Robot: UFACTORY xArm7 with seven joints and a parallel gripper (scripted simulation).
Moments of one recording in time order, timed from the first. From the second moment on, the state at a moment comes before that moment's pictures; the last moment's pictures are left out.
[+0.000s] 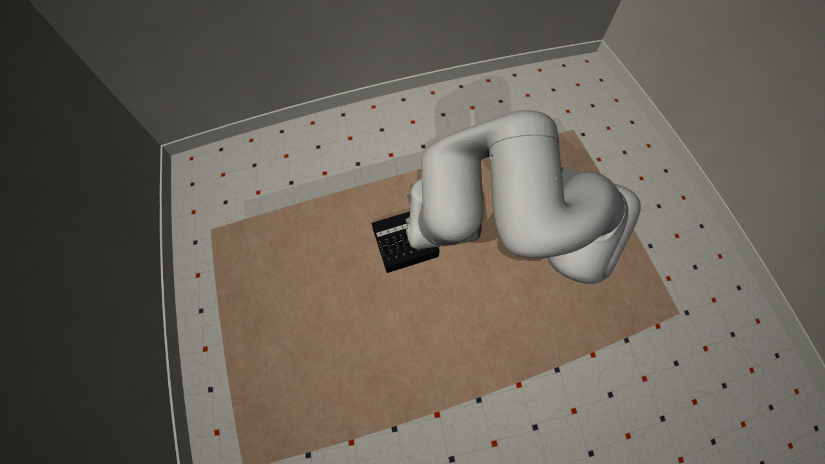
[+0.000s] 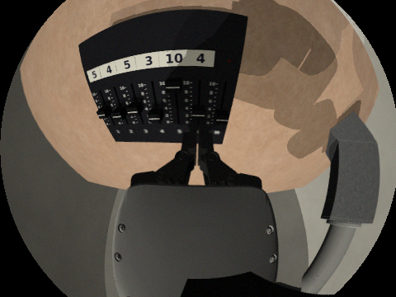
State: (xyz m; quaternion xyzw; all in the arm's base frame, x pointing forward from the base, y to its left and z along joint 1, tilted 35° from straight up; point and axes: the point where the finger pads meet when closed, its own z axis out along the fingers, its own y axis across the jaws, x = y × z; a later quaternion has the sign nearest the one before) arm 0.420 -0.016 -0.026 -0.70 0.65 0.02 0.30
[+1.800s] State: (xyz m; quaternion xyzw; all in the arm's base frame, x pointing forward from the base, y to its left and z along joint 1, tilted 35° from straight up) arm 0.391 -0.053 0.039 -0.70 0.65 0.02 0.30
